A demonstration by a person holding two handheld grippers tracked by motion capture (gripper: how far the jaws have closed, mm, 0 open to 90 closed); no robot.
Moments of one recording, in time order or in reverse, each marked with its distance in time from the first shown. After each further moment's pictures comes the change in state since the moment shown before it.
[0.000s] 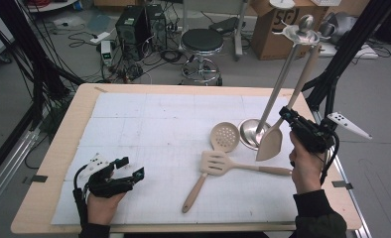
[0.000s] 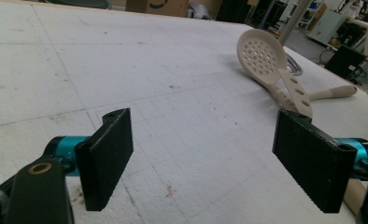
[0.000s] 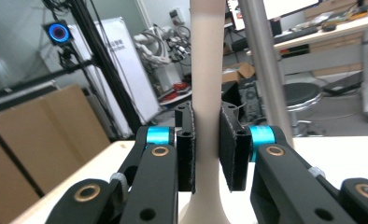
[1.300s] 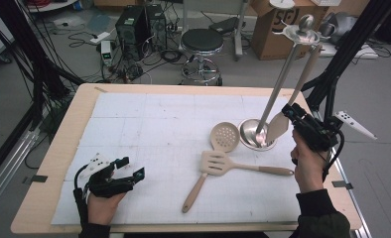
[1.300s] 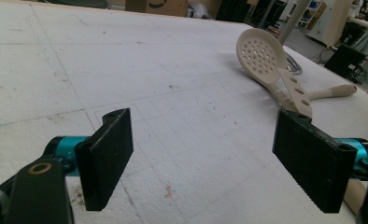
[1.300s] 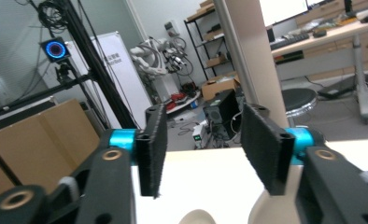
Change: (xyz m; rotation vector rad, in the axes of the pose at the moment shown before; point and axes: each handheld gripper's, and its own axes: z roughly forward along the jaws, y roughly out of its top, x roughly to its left) left arm -0.001 0.000 0.001 0.002 0.000 0.003; right arm -0.003 0.007 -0.002 -0.048 -0.003 0.049
